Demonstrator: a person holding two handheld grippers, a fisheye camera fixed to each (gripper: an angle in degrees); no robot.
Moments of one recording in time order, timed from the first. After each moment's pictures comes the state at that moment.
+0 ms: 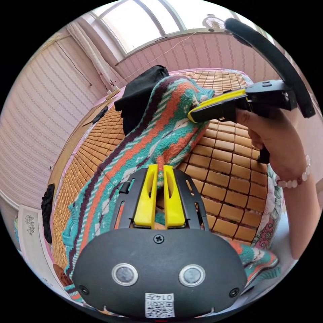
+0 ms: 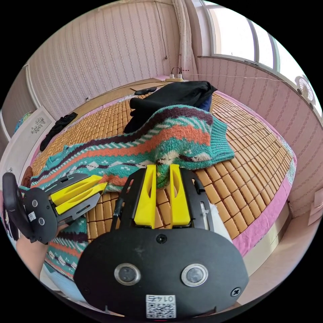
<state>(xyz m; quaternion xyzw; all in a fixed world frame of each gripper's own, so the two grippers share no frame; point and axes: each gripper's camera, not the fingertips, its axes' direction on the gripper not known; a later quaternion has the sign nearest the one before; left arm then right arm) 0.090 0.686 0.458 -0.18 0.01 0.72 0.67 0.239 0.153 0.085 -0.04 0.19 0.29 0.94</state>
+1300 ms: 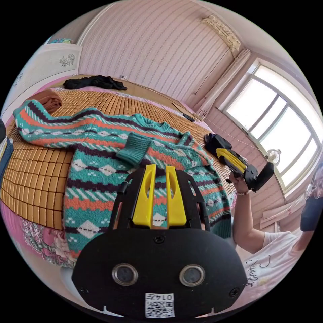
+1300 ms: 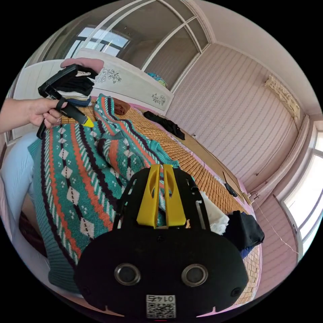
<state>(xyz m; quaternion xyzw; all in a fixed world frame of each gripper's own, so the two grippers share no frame) -0.354 0.347 0.221 -0.14 0.05 0.26 0.95 -0.091 0.064 0.093 0.12 0.08 -0.28 0.95</state>
